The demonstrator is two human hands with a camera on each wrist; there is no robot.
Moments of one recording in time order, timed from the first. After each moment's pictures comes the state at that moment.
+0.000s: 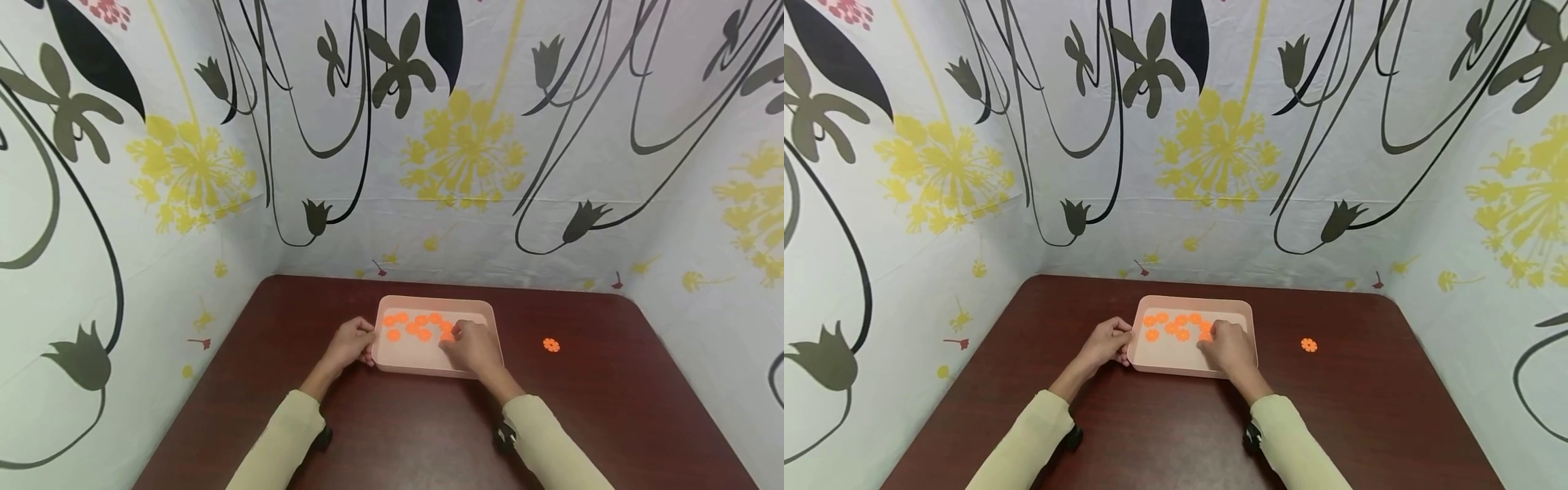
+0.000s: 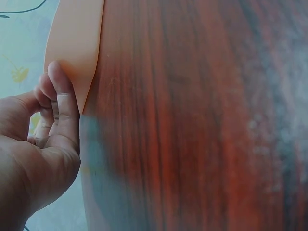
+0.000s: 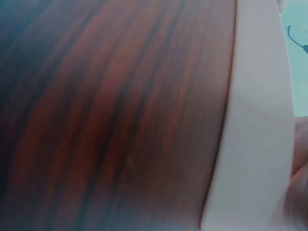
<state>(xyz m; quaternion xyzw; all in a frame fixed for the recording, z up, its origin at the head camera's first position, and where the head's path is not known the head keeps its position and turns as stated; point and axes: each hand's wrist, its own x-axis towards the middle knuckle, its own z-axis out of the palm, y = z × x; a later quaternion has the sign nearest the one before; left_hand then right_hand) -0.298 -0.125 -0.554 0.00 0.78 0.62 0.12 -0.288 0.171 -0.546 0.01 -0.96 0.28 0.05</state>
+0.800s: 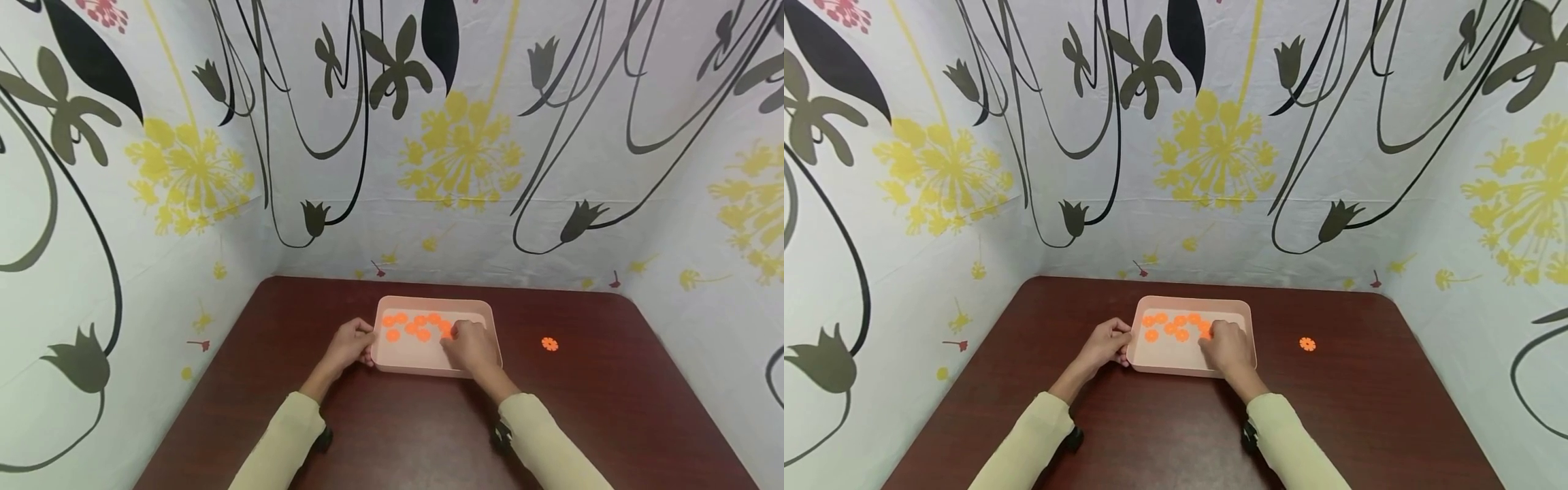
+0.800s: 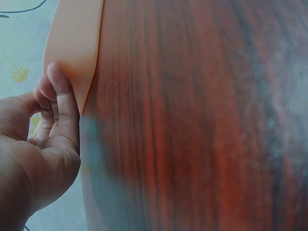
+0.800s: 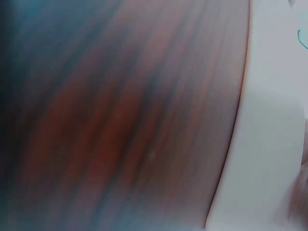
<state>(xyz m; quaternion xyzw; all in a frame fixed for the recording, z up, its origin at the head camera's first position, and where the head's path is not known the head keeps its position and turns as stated) -0.295 -0.124 -0.552 0.00 0.77 0.62 0.13 -0.290 0.170 -0.548 0.01 -0.97 0.25 0.07</state>
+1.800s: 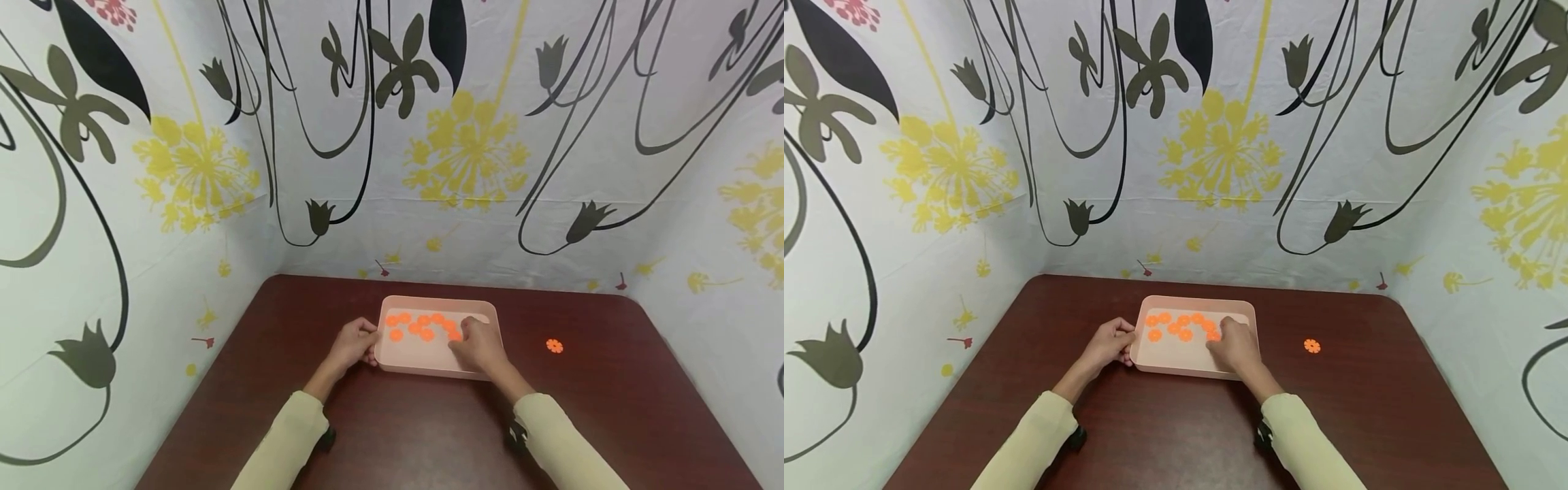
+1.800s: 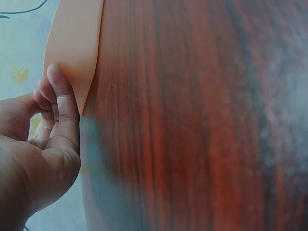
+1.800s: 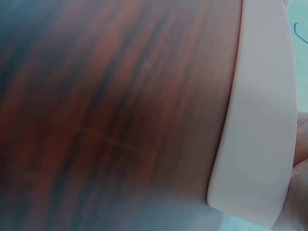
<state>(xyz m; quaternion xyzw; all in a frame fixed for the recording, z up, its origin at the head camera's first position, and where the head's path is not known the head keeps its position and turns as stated) -0.297 -0.123 -0.555 -0.01 0.77 0.63 0.12 -0.295 0.183 -0.548 0.03 -0.96 0.28 0.04</state>
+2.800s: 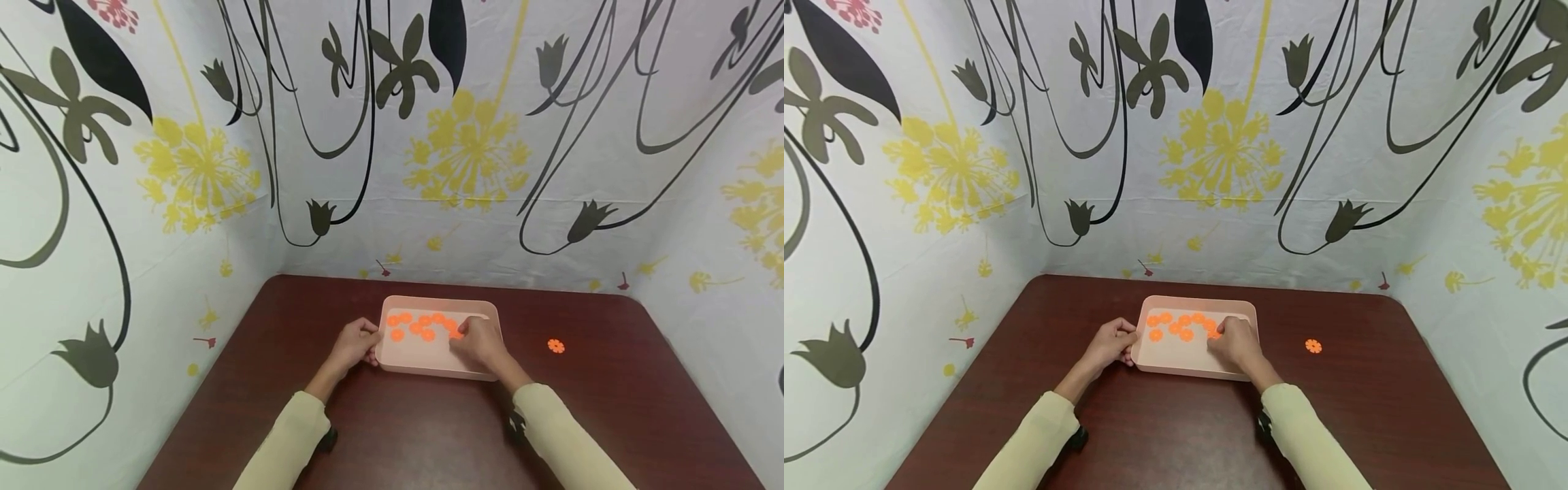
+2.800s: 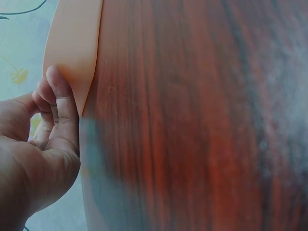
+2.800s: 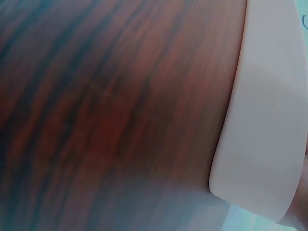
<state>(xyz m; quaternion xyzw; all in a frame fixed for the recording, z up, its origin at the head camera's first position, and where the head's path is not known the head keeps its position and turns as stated) -0.296 -0.123 -0.556 -0.01 0.77 0.63 0.11 -0.312 0.188 -0.553 0.03 -0.96 0.29 0.01</state>
